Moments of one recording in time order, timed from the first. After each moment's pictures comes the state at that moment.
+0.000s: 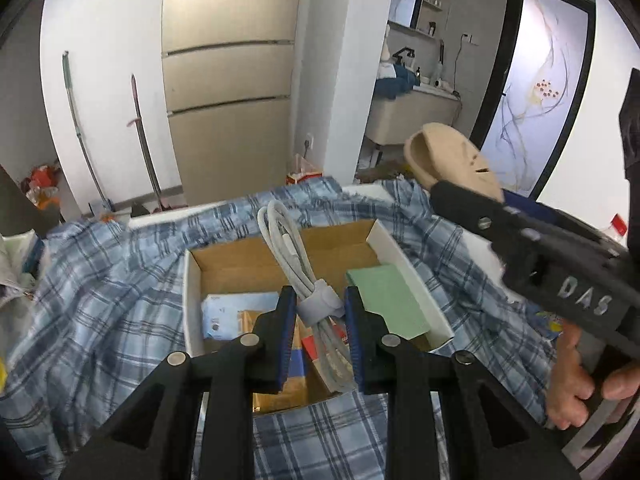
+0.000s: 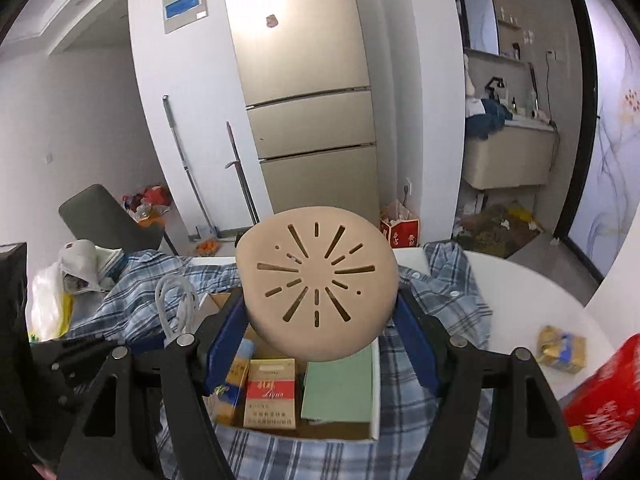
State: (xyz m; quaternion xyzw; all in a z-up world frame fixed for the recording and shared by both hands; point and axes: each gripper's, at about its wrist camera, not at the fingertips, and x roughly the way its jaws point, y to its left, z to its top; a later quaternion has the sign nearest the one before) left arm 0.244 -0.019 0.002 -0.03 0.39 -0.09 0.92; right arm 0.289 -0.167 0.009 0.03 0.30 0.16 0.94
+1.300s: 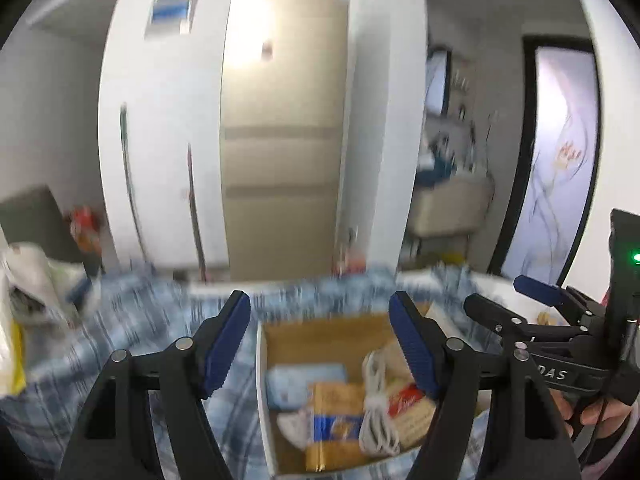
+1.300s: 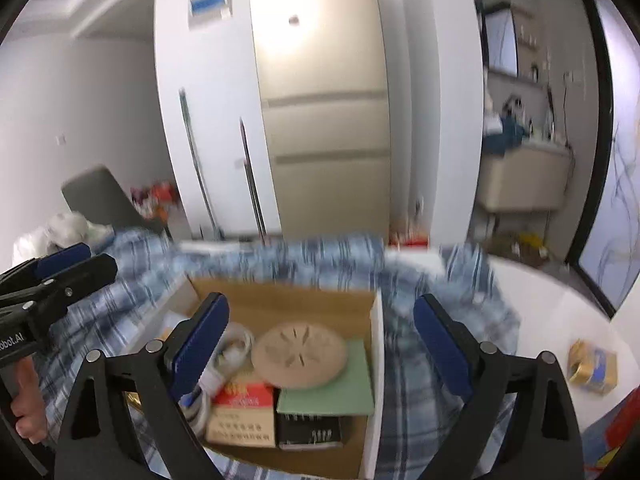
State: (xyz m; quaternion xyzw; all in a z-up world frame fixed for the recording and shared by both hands) left arm 0.204 0.022 0.024 -0.03 0.19 -0.01 0.98; right arm 0.299 -0.167 -0.037 0.01 0.23 0.19 0.95
